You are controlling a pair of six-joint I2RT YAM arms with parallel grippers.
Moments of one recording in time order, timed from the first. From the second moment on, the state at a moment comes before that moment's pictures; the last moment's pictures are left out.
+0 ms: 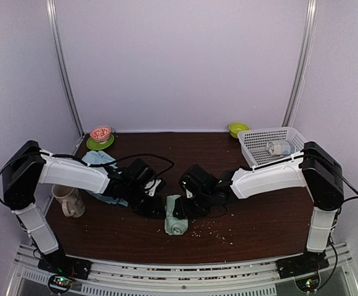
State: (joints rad) left arm -0.87 1.72 0.95 -0.27 0.33 -0.60; right arm 1.04 1.91 1.21 -0.28 -0.05 0.77
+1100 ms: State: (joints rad) left arm -0.83 1.92 1.09 -0.08 0.45 -0.68; right arm 1.05 1.81 1.17 -0.32 -0.01 0.76
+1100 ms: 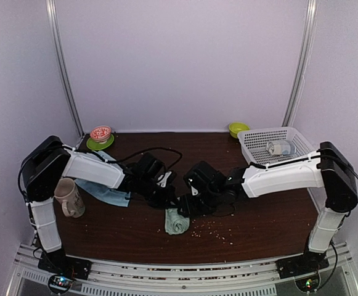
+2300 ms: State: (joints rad) left arm -0.82 1.84 0.85 0.19 0.44 -0.71; right arm 1.17 1.86 1.29 -0.46 -0.03 0.67
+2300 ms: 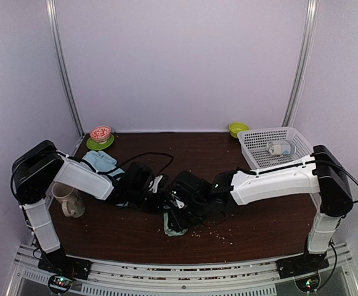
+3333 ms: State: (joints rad) left arm -0.82 1.64 0.80 -0.02 0.38 -0.72; right arm 1.19 1.98 1.35 -0.46 0.01 0.65
